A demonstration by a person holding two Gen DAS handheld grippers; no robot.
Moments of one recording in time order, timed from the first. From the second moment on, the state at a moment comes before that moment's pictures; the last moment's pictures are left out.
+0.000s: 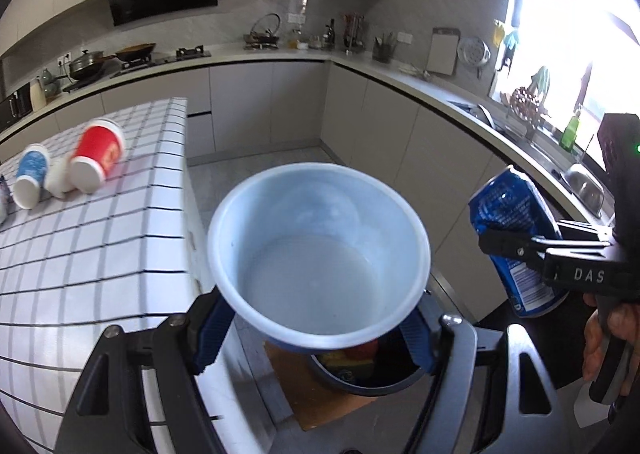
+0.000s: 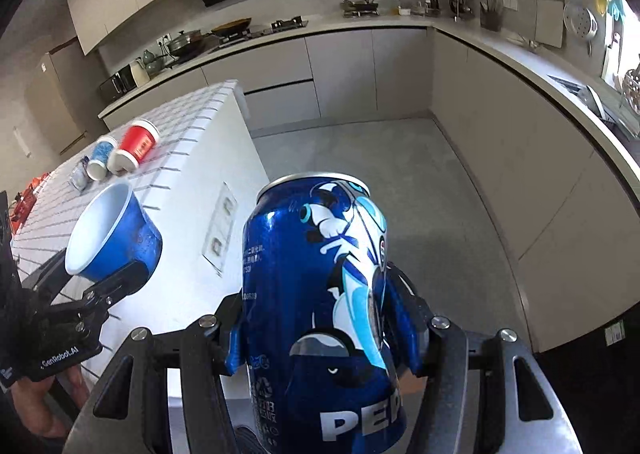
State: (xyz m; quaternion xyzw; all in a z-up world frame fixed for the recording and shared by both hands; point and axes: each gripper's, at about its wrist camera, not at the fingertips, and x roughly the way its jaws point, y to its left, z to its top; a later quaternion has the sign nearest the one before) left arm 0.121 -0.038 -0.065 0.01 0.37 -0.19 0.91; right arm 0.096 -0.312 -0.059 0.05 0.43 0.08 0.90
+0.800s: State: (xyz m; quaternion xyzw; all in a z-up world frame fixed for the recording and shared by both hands) left arm 0.132 -0.109 -0.158 0.00 0.47 -0.14 0.87; right arm 0.153 -0.328 -0.180 -0.05 0.52 0.20 0.83
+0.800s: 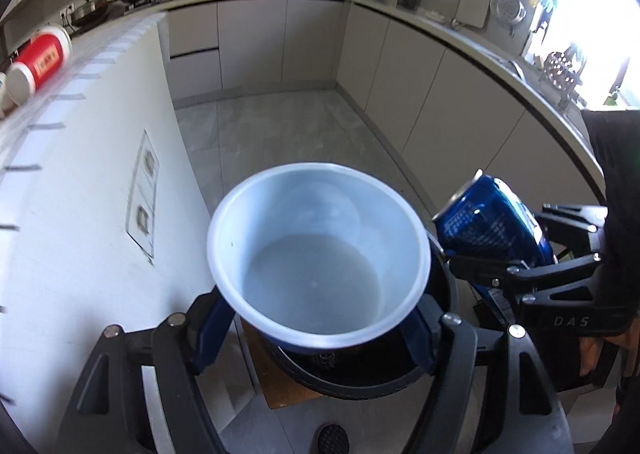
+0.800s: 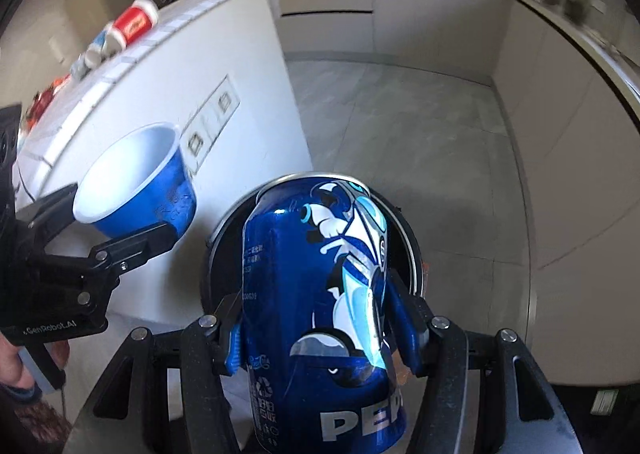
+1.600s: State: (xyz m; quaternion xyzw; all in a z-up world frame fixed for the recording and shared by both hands) left arm 0.127 -0.097 -0.179 -0.01 0.49 -0.08 0.87; right arm 0.170 -0.330 -0.232 -0.16 0.52 0.18 0.82
